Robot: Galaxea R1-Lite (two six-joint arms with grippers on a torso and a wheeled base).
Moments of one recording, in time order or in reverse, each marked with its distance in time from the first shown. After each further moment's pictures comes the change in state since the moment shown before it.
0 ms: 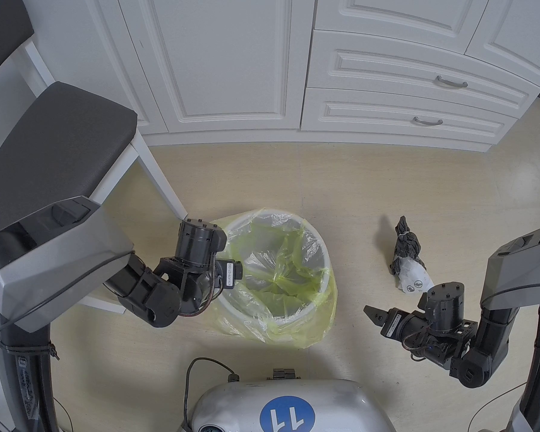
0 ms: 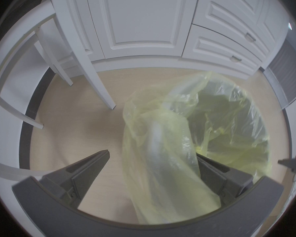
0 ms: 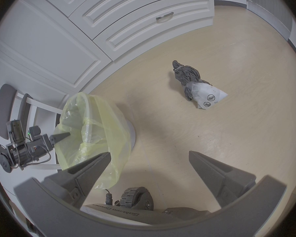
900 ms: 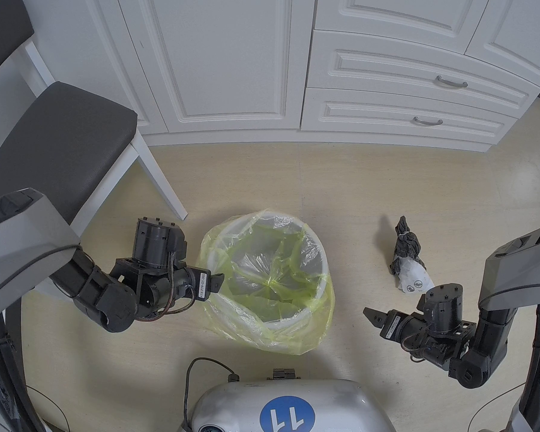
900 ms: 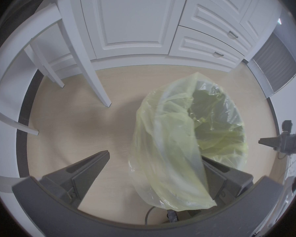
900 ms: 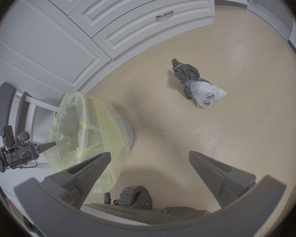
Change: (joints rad) left arm 0.076 -0.186 0.222 -0.006 -0.203 0.122; right arm 0.000 0.013 0.001 0.000 0.000 -0.003
